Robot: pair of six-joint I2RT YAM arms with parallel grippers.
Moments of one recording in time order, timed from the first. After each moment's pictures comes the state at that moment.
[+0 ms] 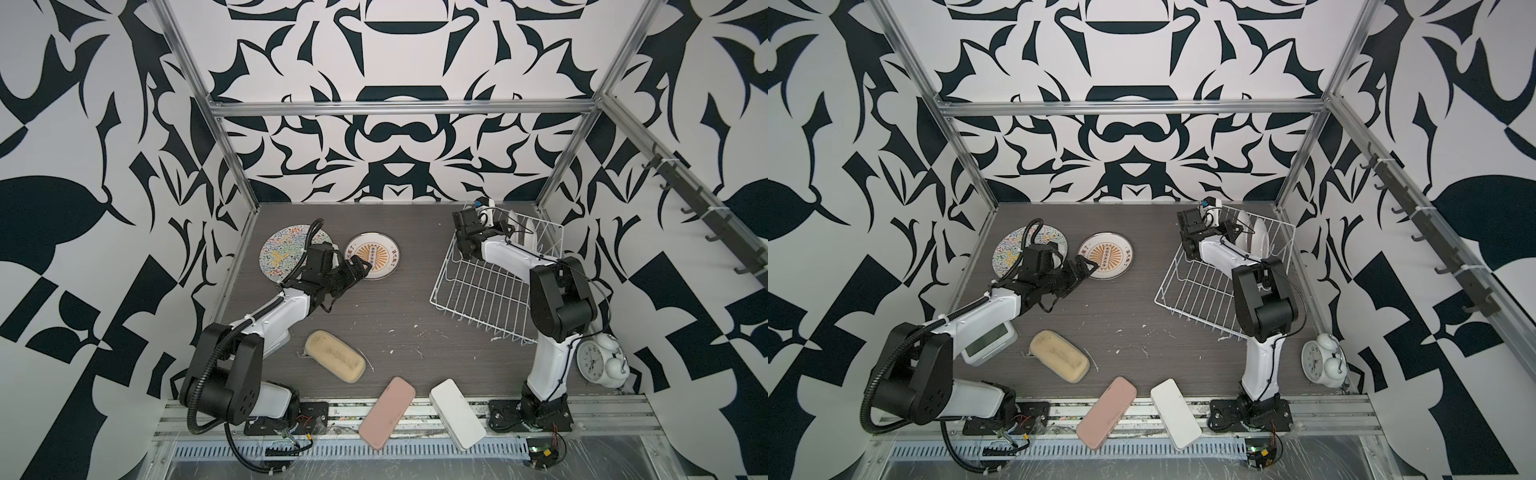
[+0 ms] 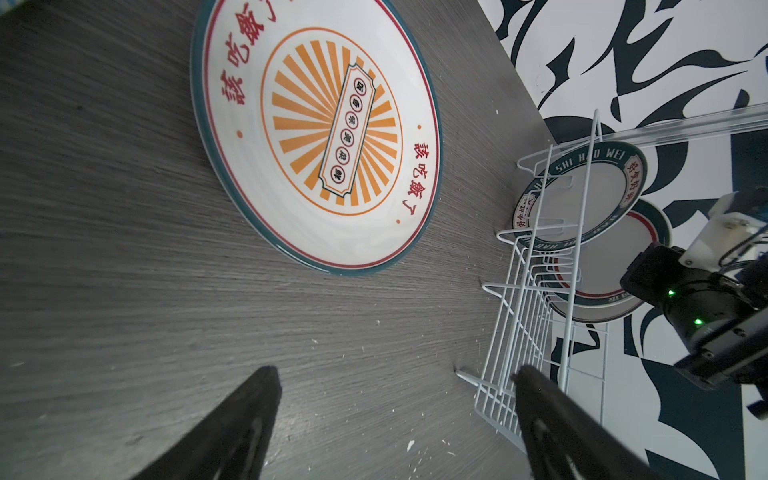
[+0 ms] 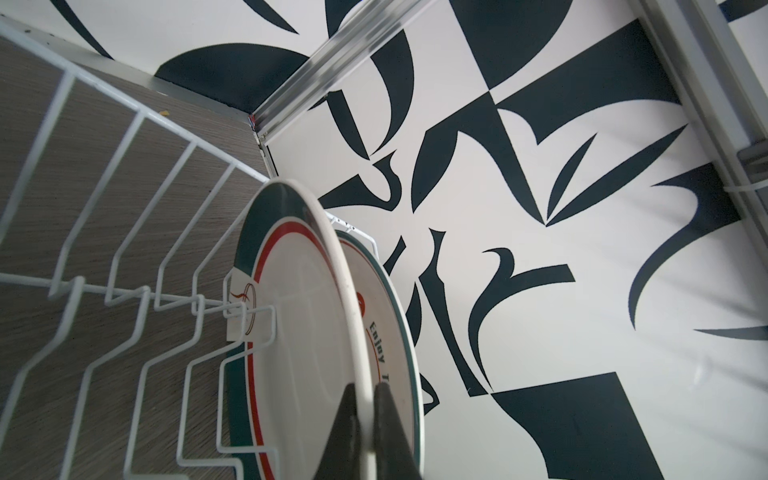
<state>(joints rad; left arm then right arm) -0.34 1.41 0.76 -0.04 0.37 -0.87 0.33 1.93 1.38 -0.27 1.29 -0.15</state>
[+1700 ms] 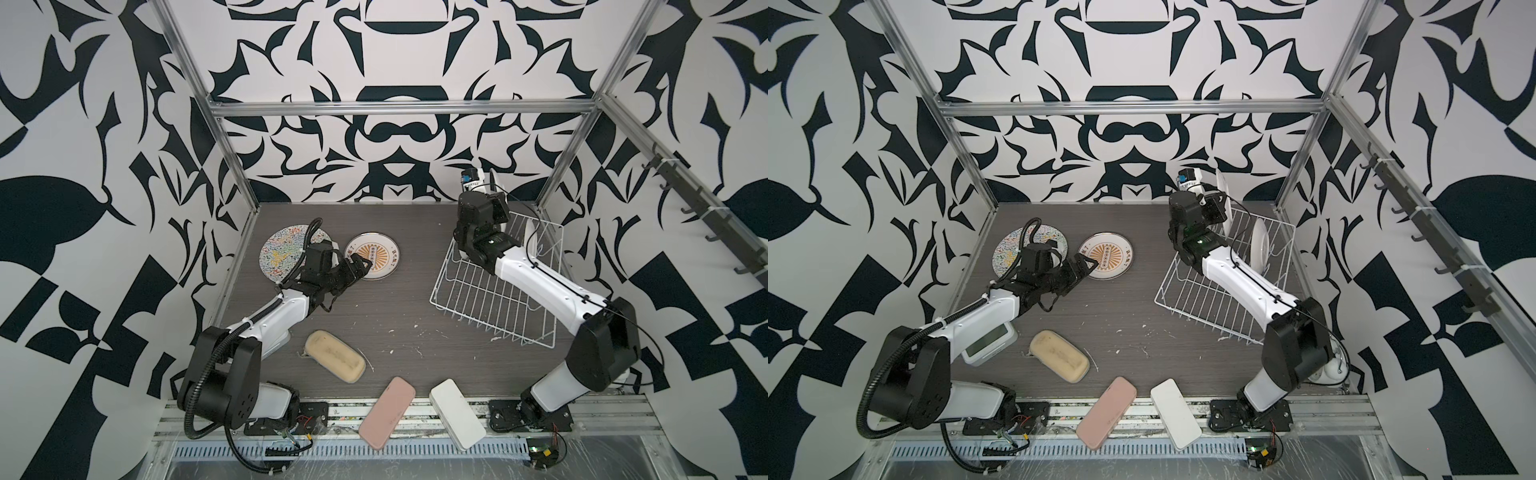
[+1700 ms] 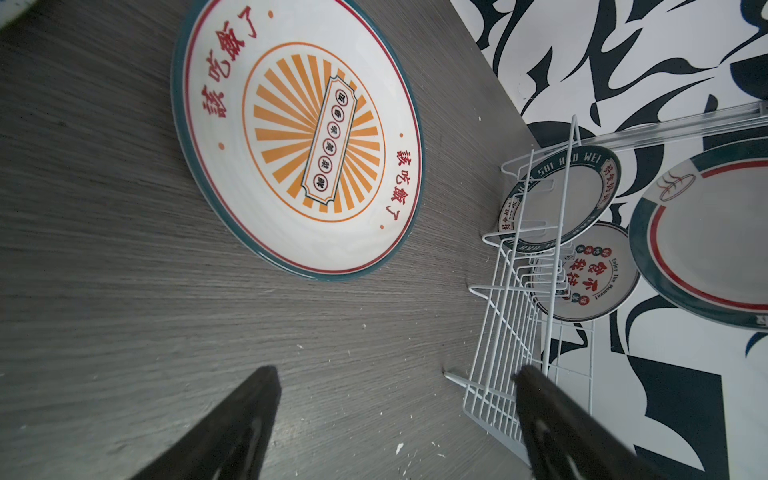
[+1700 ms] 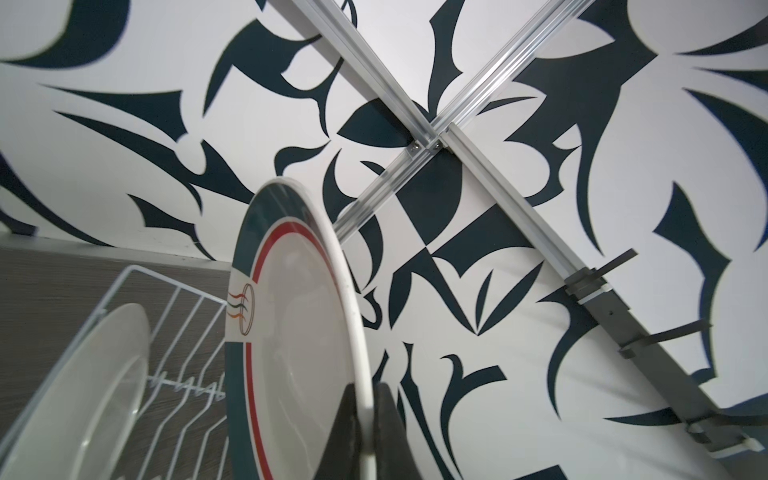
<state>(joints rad) -0.34 1.39 0.76 -0.02 0.37 -0.88 0.52 1.56 1.36 0.00 1.15 -0.51</state>
